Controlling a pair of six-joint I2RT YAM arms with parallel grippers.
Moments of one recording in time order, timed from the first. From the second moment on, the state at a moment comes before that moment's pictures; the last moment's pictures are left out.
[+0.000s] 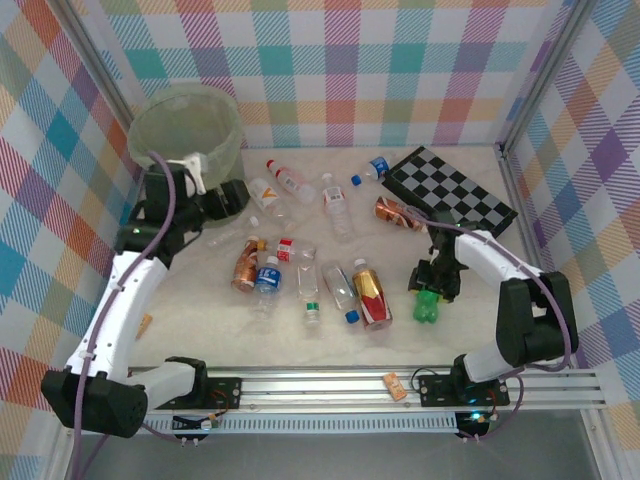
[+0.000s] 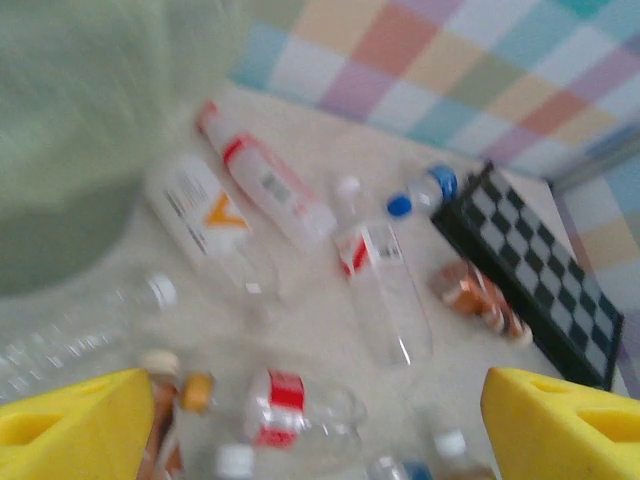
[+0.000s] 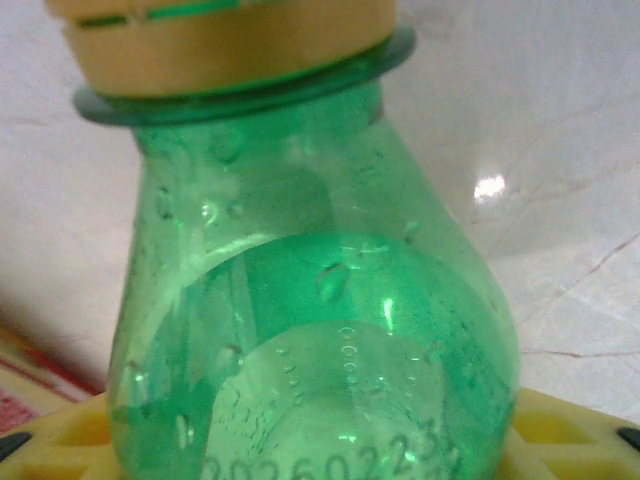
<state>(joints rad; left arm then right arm) -0.17 1.13 1.18 -0.60 0.24 -0.45 0.18 1.48 0.93 -1.01 -0.15 0.47</state>
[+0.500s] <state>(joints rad) -0.61 1.13 0.91 -0.23 0.43 -0.58 0.21 1.42 1.08 -0.68 -0.78 0.66</state>
